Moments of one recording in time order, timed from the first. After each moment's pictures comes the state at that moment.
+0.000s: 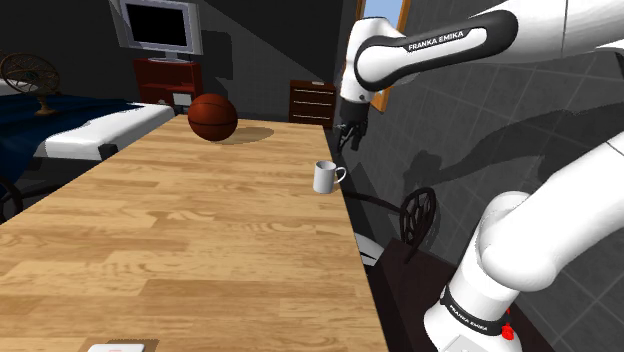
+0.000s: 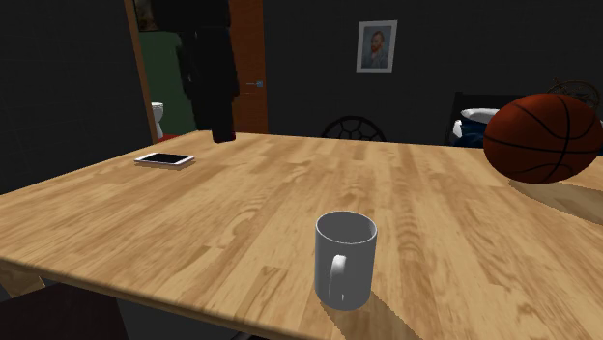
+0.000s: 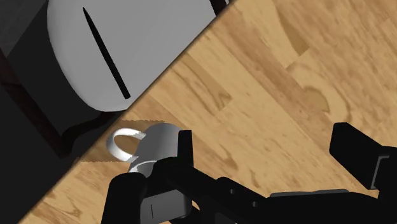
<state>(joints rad) -0.02 -0.45 -0.12 -2.36 -0.10 1.97 -0.01</state>
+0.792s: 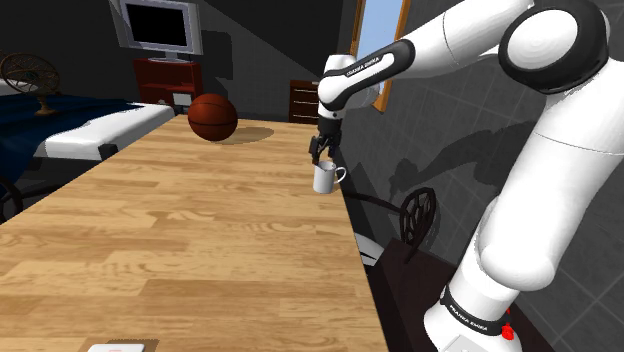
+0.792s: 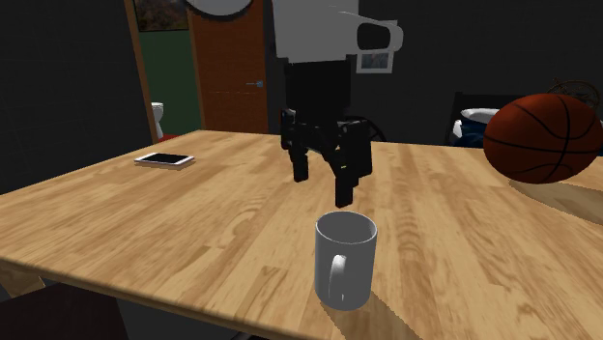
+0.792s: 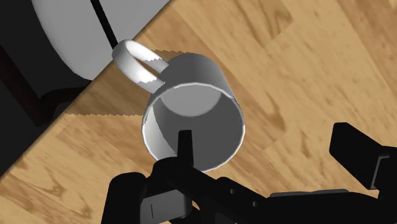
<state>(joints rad) -0.03 -0.01 -0.23 -2.13 0.01 2.18 -0.23</state>
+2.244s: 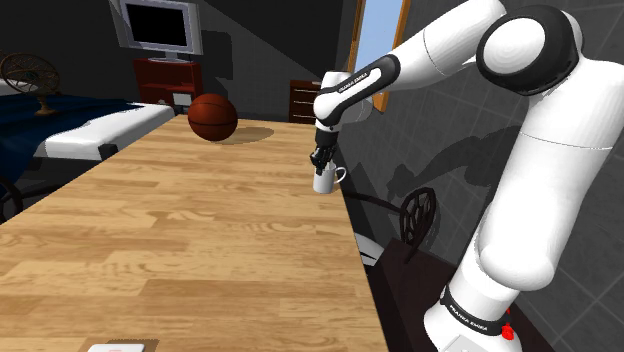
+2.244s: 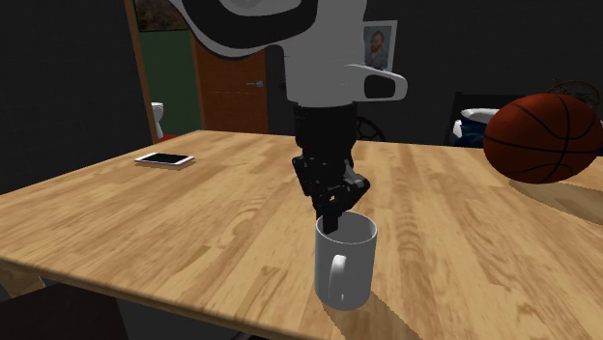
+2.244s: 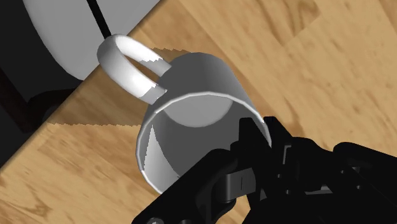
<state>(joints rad) -0.04 0.08 -0.23 -2.15 0.04 2.29 -0.26</state>
